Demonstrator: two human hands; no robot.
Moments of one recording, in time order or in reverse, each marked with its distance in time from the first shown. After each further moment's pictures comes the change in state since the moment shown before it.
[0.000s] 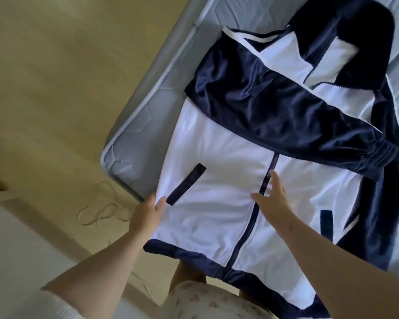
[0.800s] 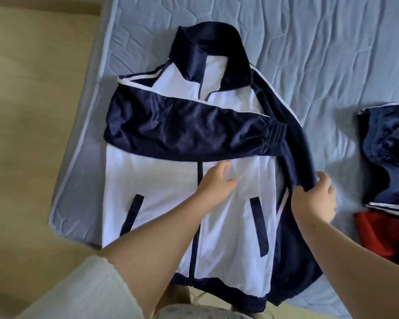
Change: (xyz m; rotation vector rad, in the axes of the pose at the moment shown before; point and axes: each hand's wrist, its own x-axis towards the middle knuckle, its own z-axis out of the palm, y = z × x) left_hand -0.064 0.253 0.130 0.065 -0.429 0.489; right_hand -0.031 0.066 -0.158 0.025 0.772 0.259
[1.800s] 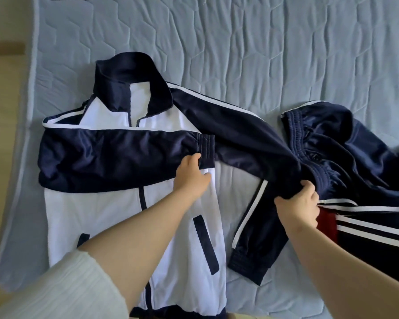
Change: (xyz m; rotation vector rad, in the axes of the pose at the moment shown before) left_hand 0.049 0.091 0.067 0.387 0.160 0.074; right_hand 0.075 0.046 -0.068 0.012 -0.120 0.217
